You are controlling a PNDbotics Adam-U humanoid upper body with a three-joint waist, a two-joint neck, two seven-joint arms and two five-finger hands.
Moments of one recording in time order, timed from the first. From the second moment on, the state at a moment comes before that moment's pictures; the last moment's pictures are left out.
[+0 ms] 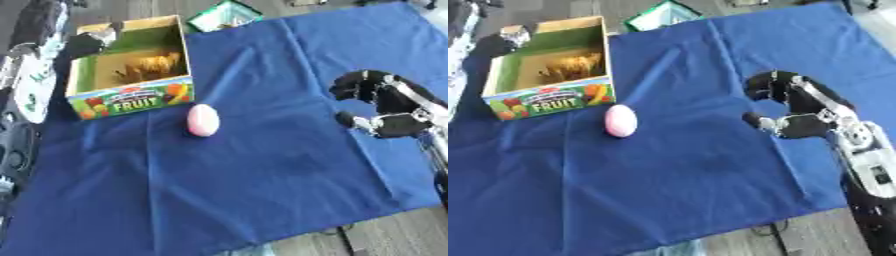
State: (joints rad) left arm -0.83 0.41 0.07 -1.19 -1.00 0.01 0.04; right arm -0.53 -0.40 0.08 -1.42 -0.10 -0.17 0.51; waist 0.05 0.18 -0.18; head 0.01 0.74
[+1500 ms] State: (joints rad) left arm -0.47 0.34 0.02 -1.89 -0.53 0.27 -0.02; right arm -0.77 -0.27 0.21 -1.06 0.29 -0.38 0.56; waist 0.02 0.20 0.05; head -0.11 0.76
